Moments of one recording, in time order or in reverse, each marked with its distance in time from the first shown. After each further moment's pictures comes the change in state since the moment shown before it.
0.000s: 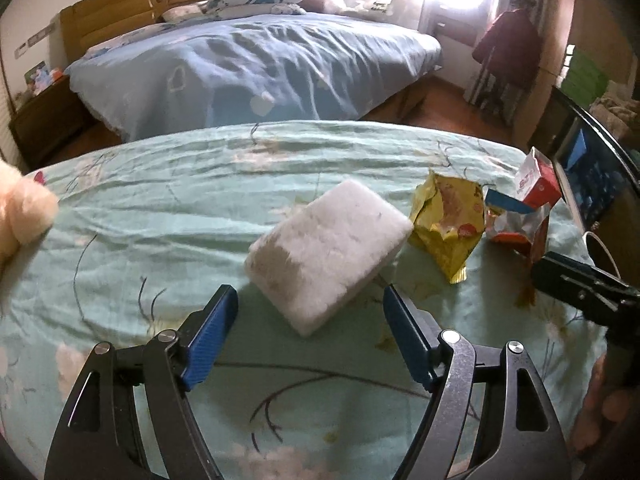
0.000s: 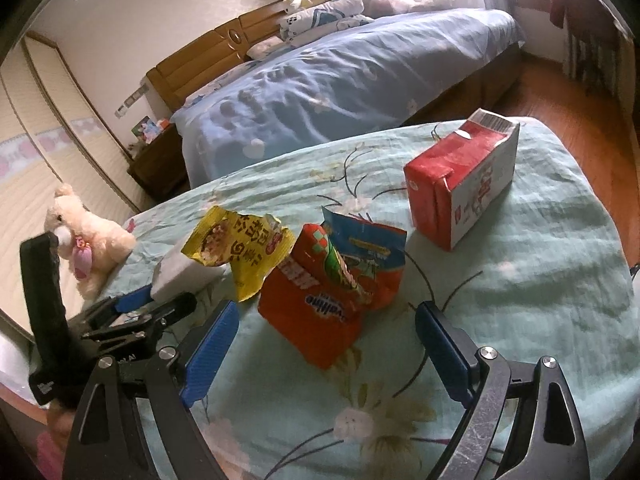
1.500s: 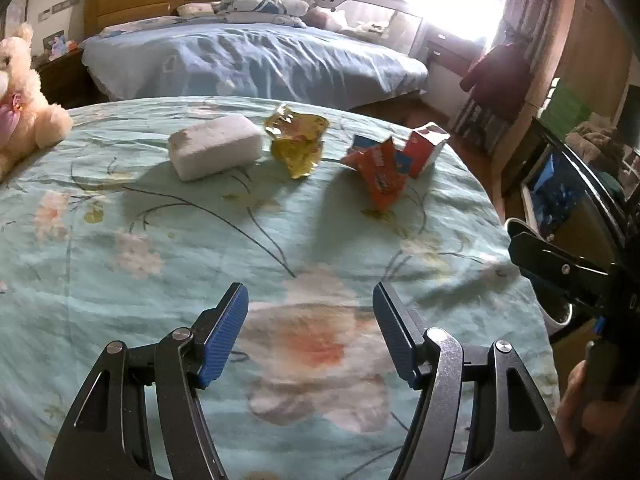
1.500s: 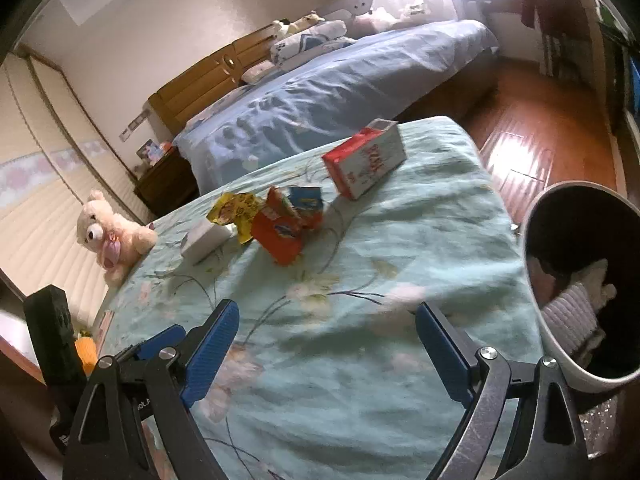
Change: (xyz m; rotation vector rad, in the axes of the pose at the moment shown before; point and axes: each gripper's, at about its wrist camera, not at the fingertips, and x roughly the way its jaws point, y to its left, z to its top) left arm -0.079 -0.093 -0.088 -0.142 -0.060 -0.059; right arm -0.103 -0.035 -0.054 0.048 -0.065 0.030
